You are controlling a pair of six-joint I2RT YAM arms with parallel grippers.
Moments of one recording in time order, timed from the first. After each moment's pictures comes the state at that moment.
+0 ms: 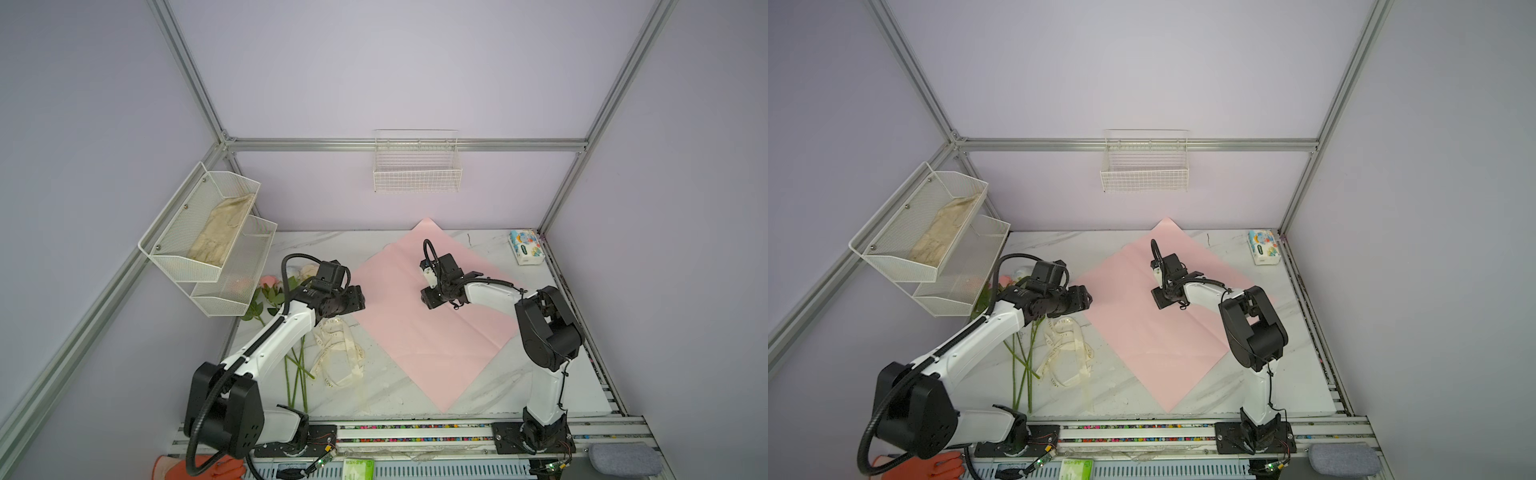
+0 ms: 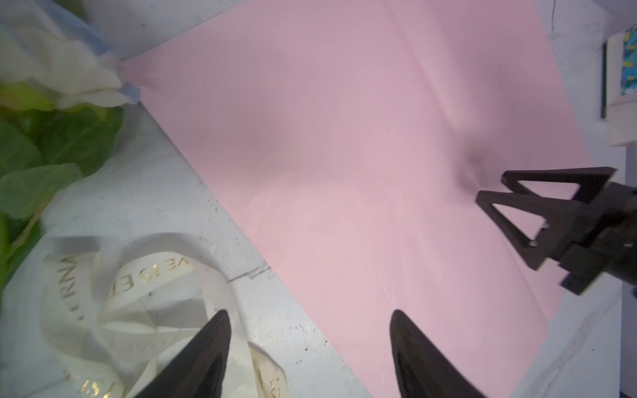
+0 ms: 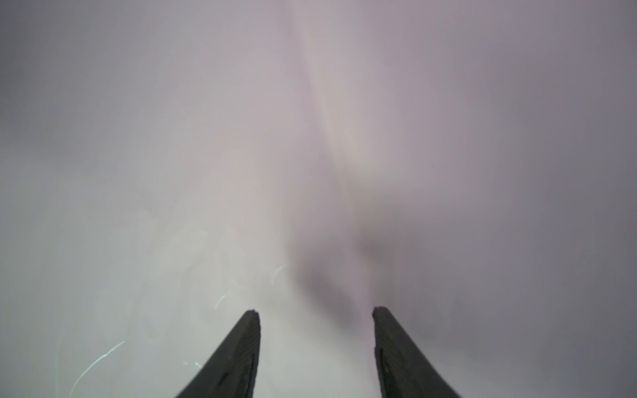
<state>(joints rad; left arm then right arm) -0.32 1.50 1.10 -0.60 0.11 -0.50 0.44 1.87 1.25 -0.34 -0.05 0.09</state>
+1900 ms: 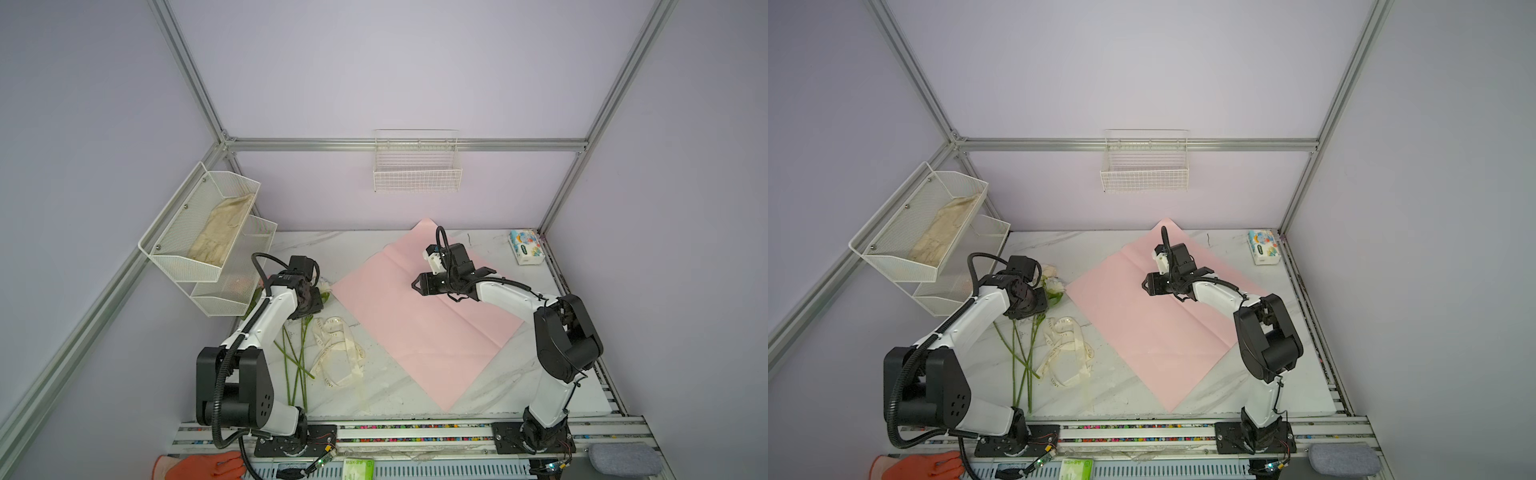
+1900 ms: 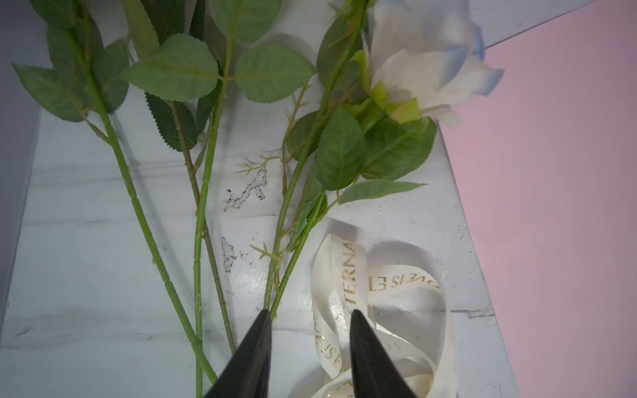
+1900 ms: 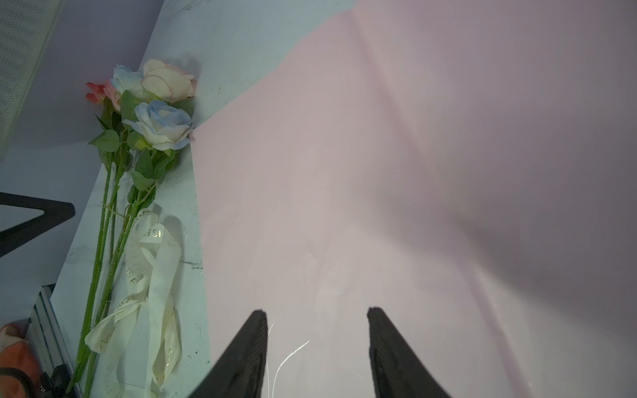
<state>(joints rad) -0.02 1.52 1.11 -0.86 -0.18 -0.37 0.49 1.85 1.30 -0.25 -0.36 0.33</state>
